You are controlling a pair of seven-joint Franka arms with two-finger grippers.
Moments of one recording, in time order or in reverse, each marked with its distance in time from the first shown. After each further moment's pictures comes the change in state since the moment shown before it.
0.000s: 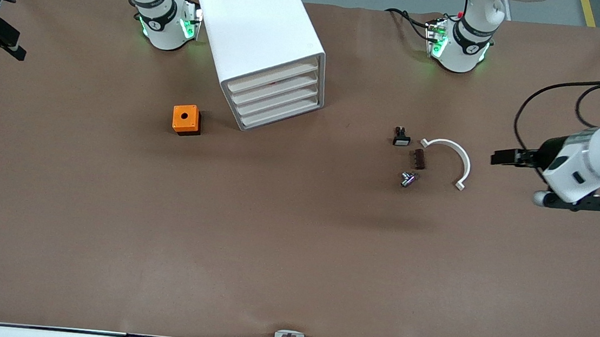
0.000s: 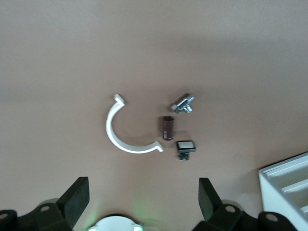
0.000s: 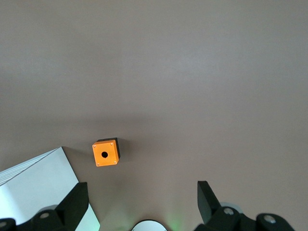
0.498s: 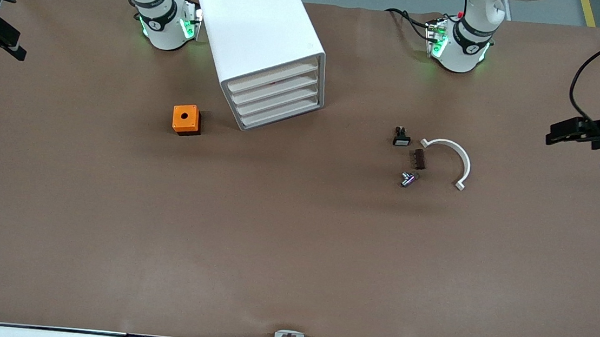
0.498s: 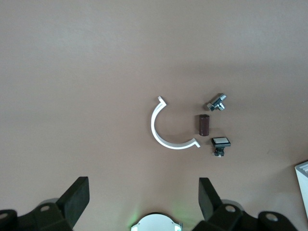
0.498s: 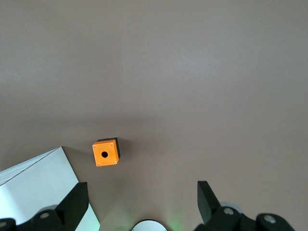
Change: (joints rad) left arm 0.086 -0.143 0.012 0.000 0.125 -0.049 0.186; right arm 0.000 0.000 0.001 -0.001 0.000 0.000 0.000
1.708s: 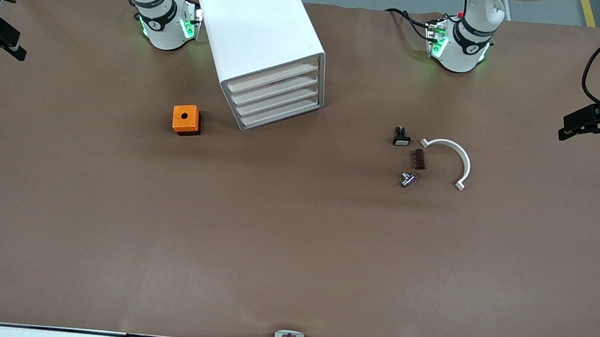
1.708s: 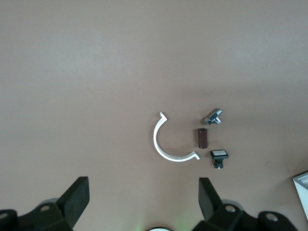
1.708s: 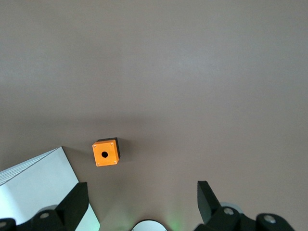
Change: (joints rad) left arm -0.008 -0.080 0.007 0.021 0.022 0.034 0.008; right arm 0.000 0.000 0.000 0.000 0.000 0.000 0.000
